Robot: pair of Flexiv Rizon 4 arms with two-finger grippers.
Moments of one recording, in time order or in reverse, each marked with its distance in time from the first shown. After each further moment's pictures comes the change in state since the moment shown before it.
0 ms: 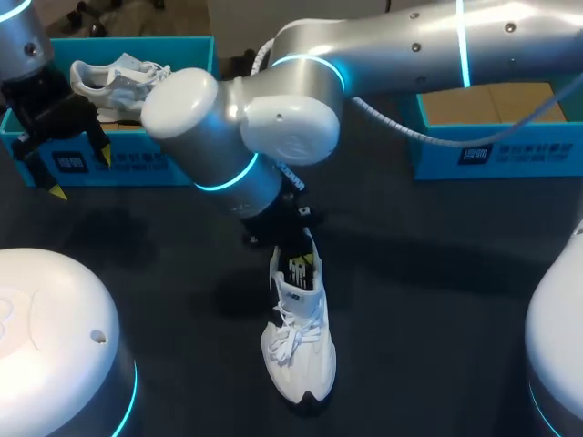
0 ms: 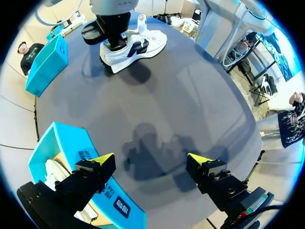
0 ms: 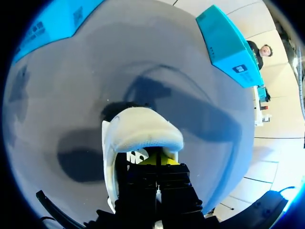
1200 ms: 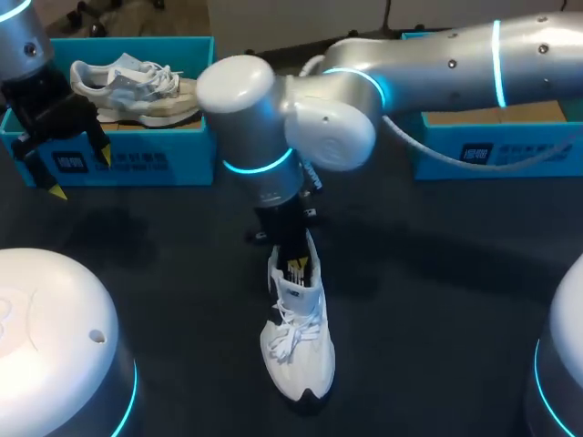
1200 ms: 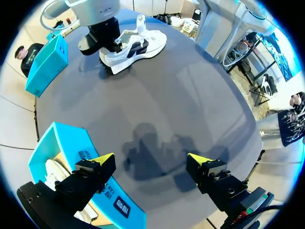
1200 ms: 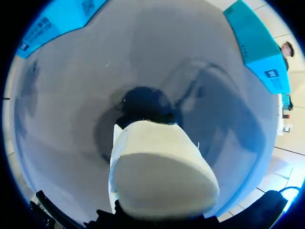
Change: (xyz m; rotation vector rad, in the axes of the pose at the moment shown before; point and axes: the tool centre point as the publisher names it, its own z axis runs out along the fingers) left arm 0.000 0.000 0.000 0.000 0.000 0.000; right arm 0.026 0.013 0.024 0.083 0.244 -0.093
